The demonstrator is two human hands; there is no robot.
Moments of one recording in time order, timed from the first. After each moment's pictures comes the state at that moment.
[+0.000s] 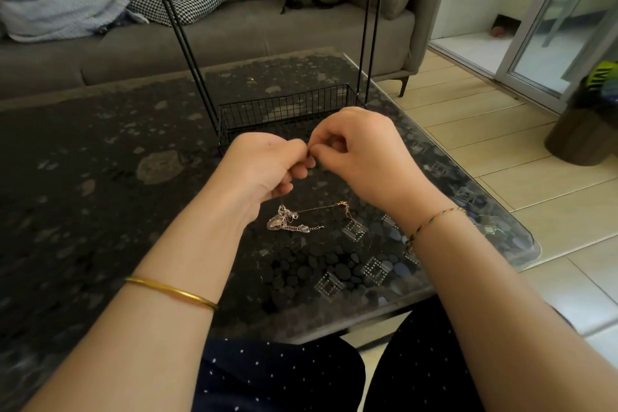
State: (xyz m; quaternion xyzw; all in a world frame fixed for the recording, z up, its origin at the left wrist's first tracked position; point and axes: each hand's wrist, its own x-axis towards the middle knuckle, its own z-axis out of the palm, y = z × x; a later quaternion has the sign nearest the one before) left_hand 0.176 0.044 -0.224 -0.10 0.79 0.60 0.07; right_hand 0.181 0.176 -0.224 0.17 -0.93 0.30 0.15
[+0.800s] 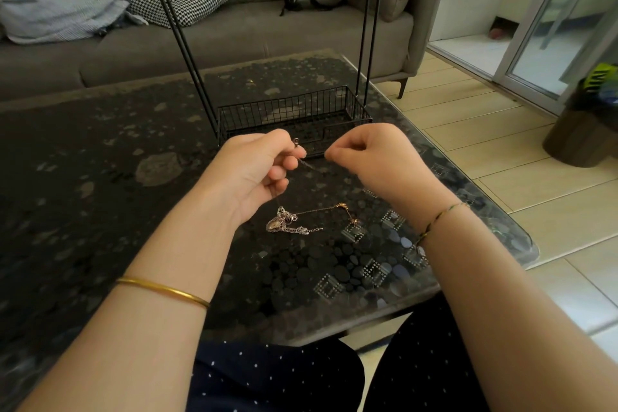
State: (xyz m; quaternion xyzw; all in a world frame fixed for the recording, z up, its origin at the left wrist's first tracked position) left_hand 0.176 0.038 -0.220 -0.12 0.71 0.68 0.10; right_hand 0.178 0.189 -0.233 0.02 -0.90 0.43 0.05
